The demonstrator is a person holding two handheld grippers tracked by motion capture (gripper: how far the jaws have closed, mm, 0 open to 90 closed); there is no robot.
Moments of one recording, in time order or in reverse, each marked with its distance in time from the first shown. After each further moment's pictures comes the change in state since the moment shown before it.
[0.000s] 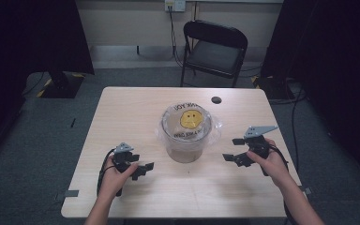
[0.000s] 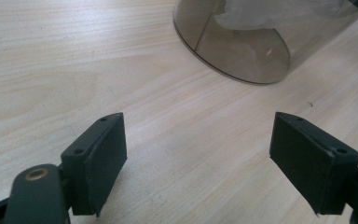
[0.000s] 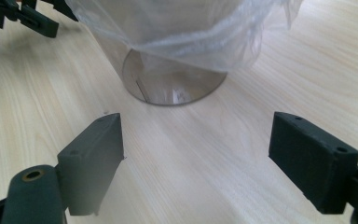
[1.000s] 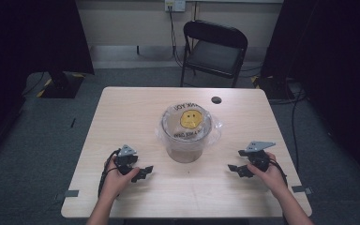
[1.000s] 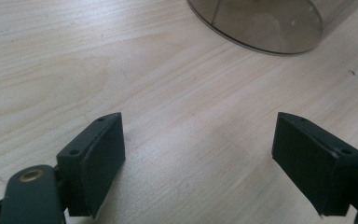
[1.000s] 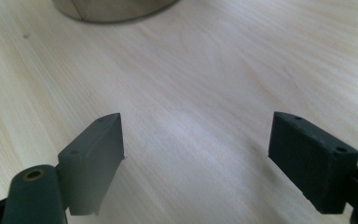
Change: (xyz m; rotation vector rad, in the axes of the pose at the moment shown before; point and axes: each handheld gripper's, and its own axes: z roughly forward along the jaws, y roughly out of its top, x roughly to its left) left arm 0.004 -0.009 0.010 0.046 0.065 0.112; right arm -0.016 -0.067 0.025 0.072 -0.121 0.001
